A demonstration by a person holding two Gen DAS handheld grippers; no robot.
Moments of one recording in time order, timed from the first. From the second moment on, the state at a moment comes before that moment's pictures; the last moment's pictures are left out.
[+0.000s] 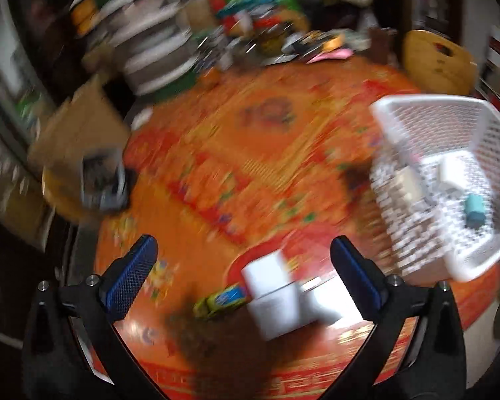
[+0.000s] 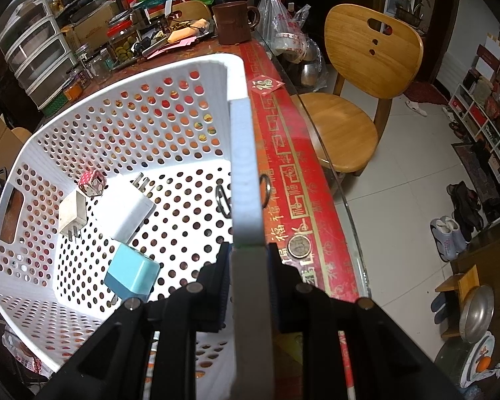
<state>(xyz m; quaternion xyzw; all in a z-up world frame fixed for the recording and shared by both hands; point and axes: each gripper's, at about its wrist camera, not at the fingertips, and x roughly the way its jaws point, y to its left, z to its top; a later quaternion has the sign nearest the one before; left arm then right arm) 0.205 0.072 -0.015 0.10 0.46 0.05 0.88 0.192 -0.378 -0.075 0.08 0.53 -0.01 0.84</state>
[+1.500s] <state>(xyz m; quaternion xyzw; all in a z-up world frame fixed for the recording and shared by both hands) 0.212 0.163 -0.128 -0.07 0.55 0.07 0.83 0.192 -0.378 -0.075 0.08 0.53 -0.01 0.84</state>
